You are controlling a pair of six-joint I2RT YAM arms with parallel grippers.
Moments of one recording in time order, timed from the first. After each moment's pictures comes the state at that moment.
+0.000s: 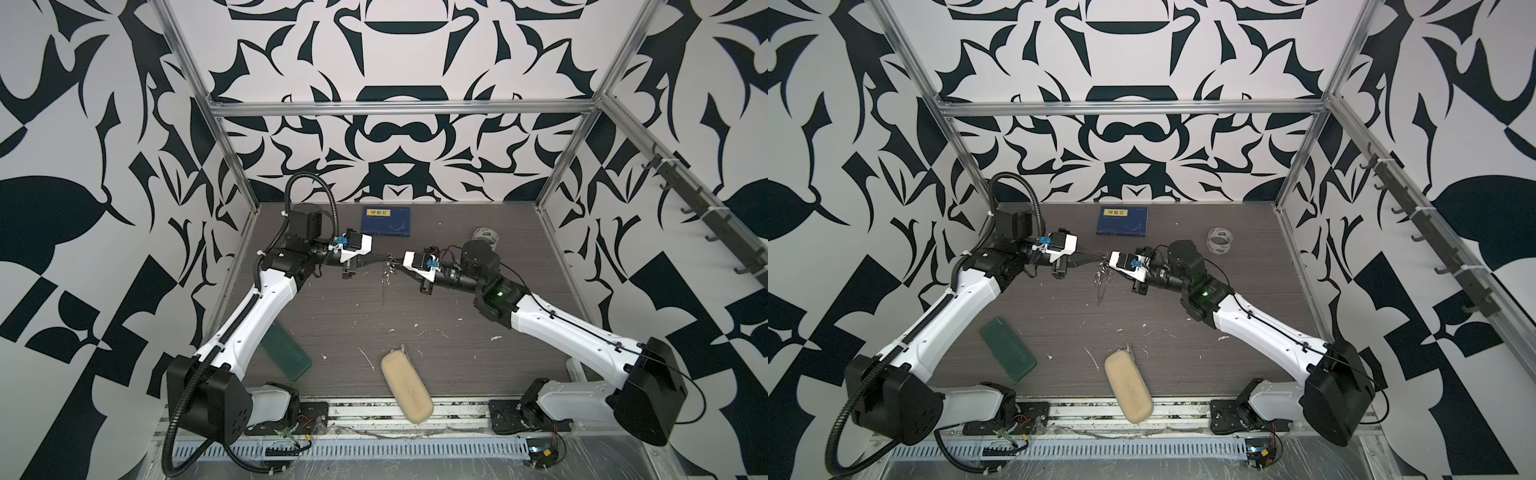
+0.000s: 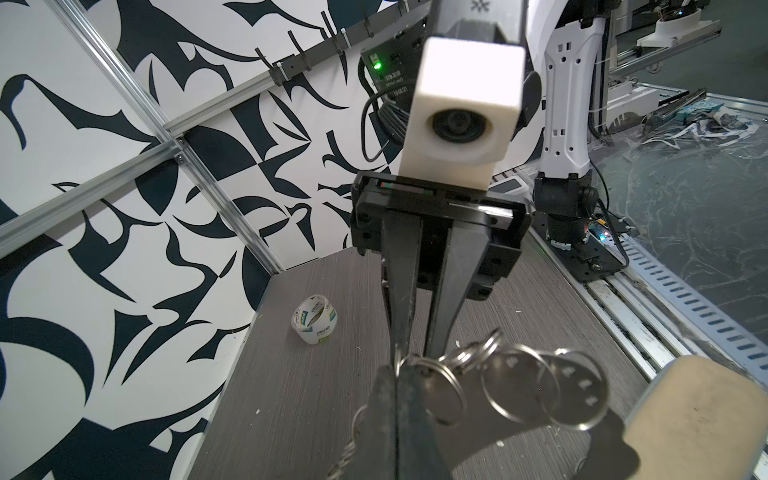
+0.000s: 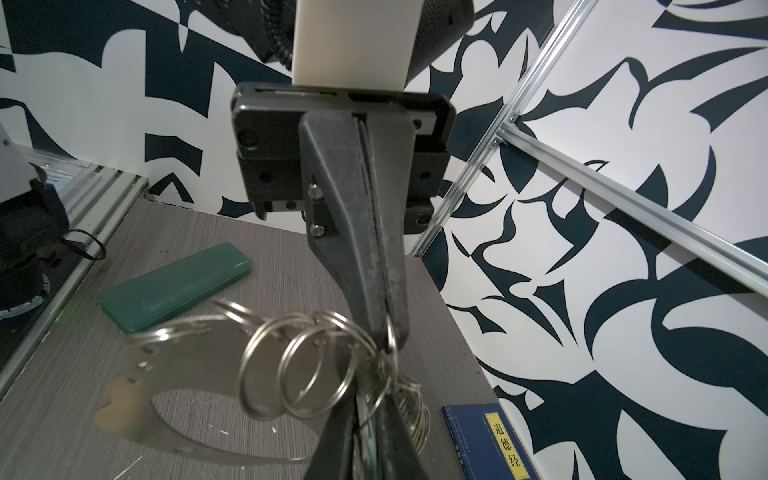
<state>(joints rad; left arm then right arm) -0.33 1.31 1.18 -0.31 1.27 0.84 0.72 1.28 0.94 0.23 -0.52 -0.51</state>
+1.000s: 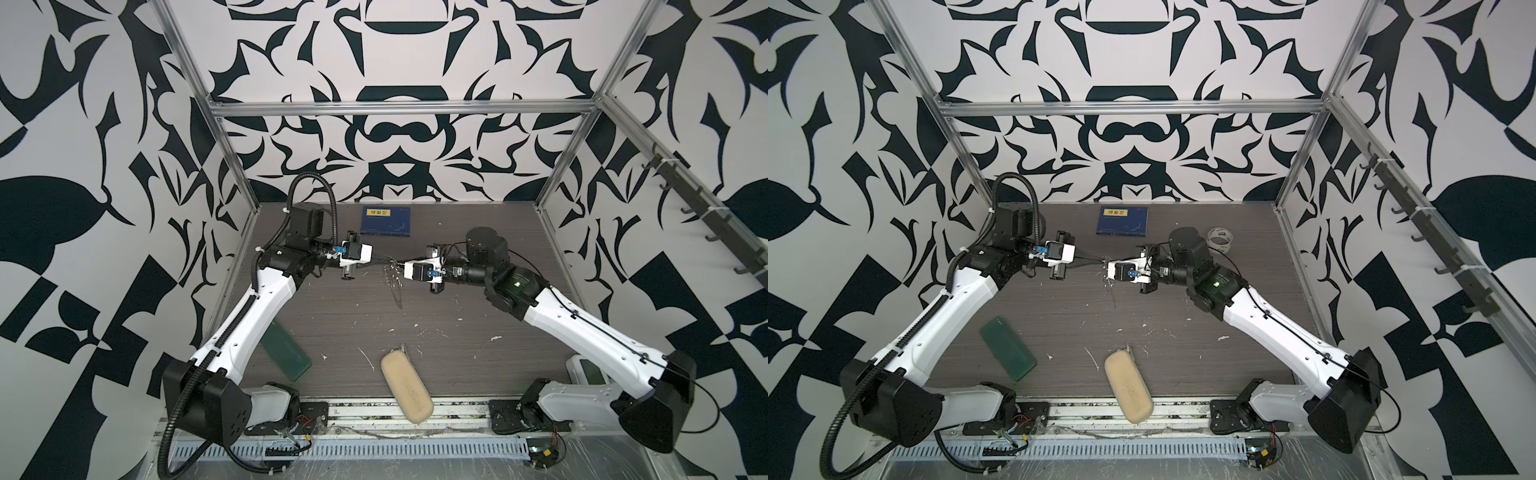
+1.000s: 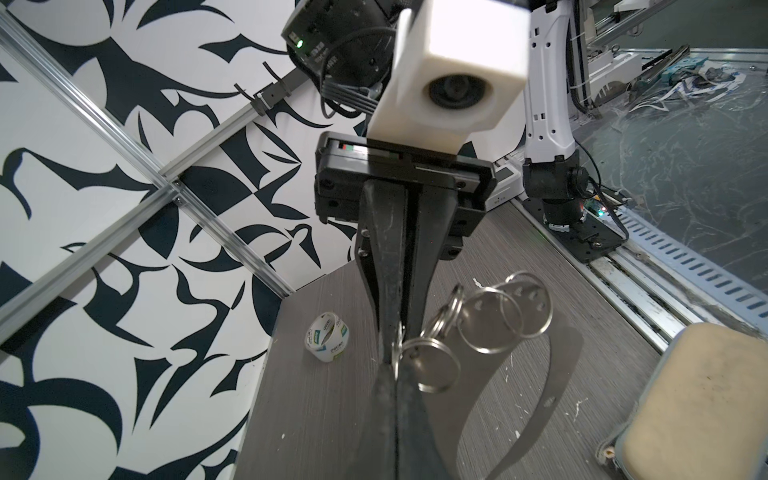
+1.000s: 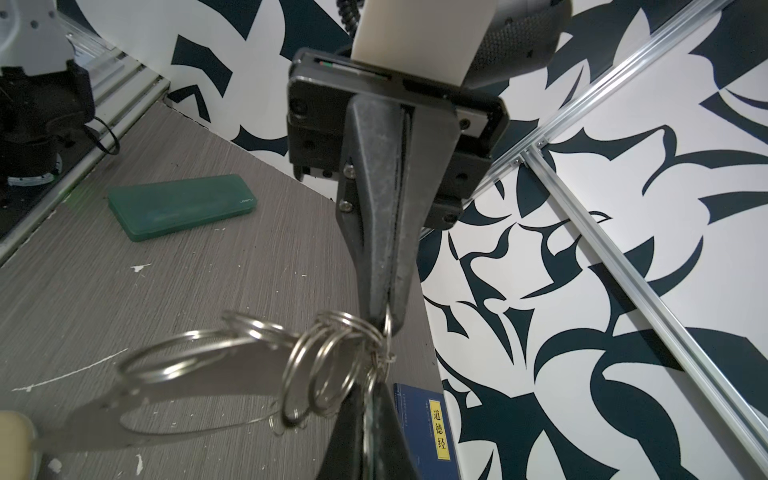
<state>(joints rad) -0.34 1.31 1.24 -0.49 1.28 1.10 0.70 1.24 1.15 -0.20 -0.54 -0.90</state>
